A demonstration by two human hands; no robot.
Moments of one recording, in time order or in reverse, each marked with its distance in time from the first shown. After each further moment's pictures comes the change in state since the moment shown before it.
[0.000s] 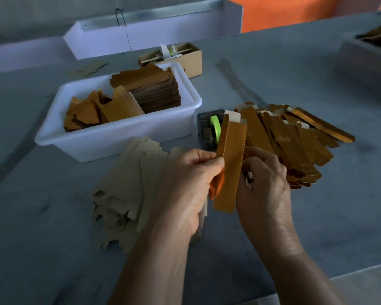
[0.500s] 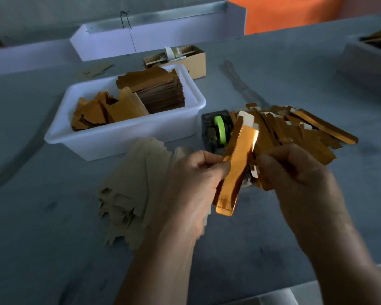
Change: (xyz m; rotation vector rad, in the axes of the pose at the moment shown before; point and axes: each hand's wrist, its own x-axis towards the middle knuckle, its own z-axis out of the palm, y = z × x) left_hand -0.006 -0.001 -0.002 0.019 -0.013 0.018; right_hand 0.005 -0.001 -0.047 0.274 -0.097 -0.020
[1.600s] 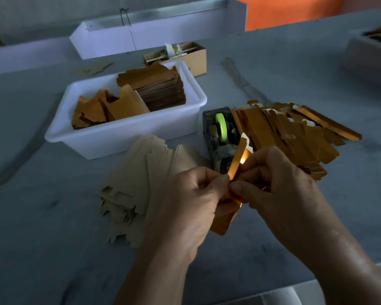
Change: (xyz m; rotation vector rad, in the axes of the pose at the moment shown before) left_hand -0.021 -0.012 -0.010 -0.069 -0.067 -0.006; right_hand -0.008 -0.011 0.007 -0.125 -0.258 -0.053
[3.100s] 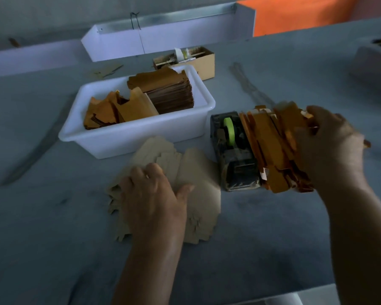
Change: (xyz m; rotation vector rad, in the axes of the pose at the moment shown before) left_hand 0.005 -0.007 -0.034 1.277 0.603 -0.015; right_hand 0.076 0.038 -0.038 -0.410 0.467 0.142
